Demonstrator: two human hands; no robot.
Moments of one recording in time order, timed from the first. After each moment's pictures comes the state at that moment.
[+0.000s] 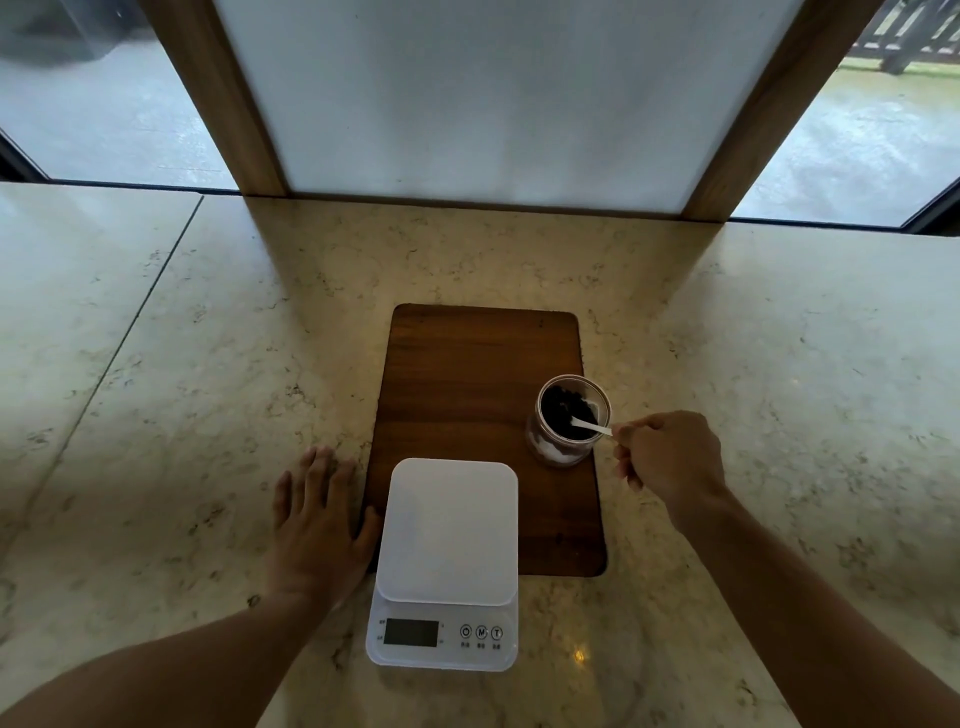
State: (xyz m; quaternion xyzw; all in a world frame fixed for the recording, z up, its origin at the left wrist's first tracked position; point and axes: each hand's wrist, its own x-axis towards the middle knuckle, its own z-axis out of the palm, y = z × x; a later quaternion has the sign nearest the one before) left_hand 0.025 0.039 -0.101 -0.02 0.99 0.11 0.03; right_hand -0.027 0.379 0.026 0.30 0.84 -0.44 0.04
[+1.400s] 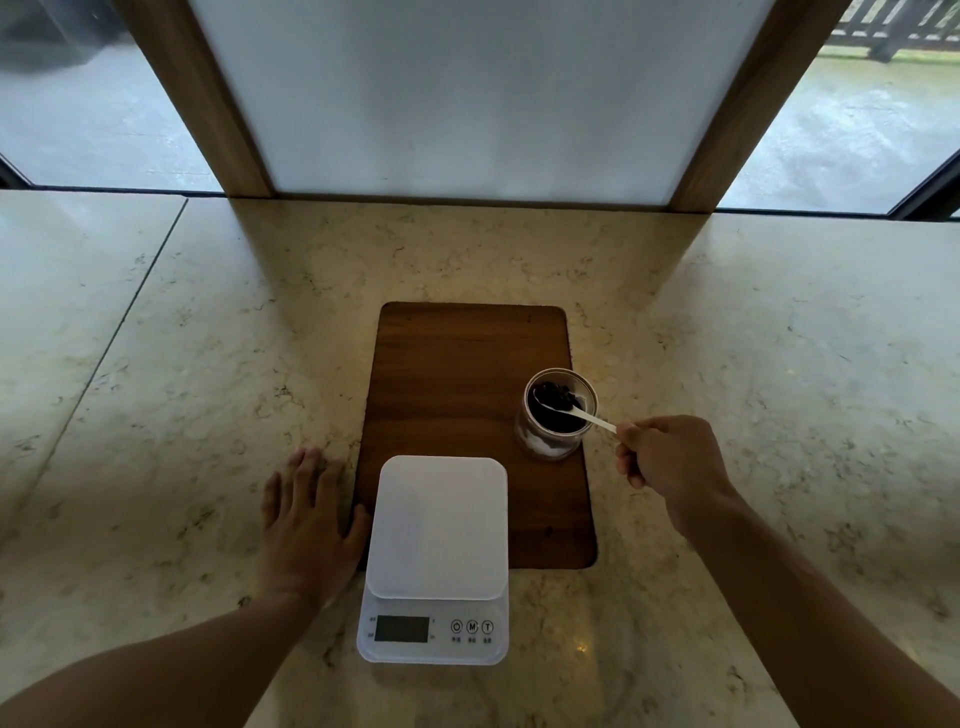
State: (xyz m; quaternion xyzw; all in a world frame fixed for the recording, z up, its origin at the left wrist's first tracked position) left_hand 0.026 0.043 -0.094 -0.02 0.99 0.13 0.04; right_hand -0.017 0.394 0.024 0.33 0.79 -0.51 0.06
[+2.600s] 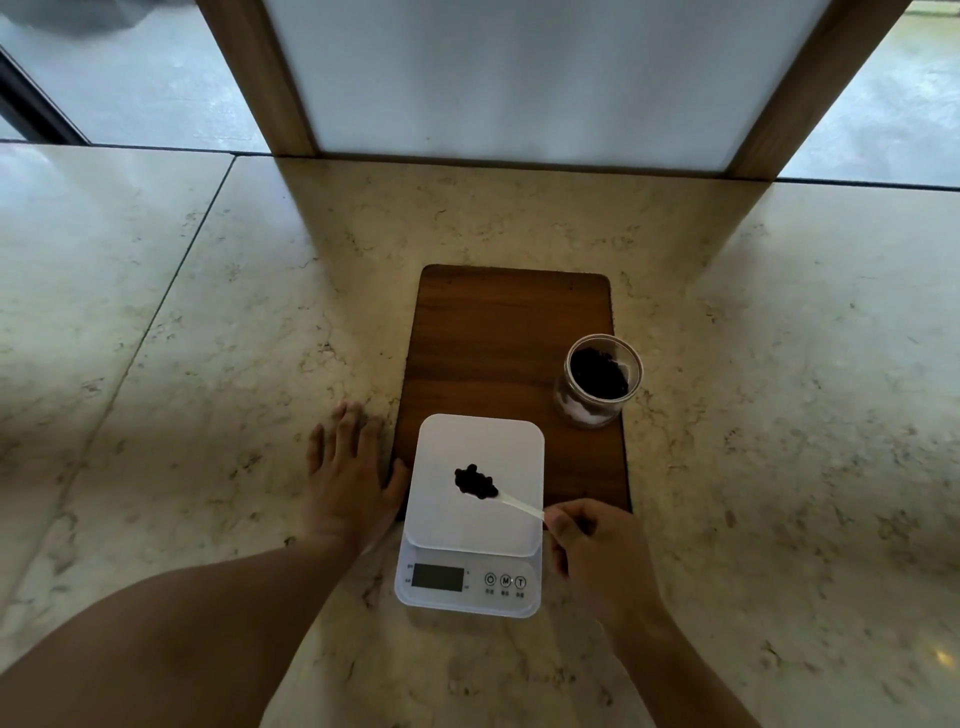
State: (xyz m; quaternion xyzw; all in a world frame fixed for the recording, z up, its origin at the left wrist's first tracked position) left_hand 0.026 0.038 -0.103 -0.02 0.99 0.12 0.04; right_hand 0.085 0.303 -0.029 0.23 0.81 -0.52 0.15
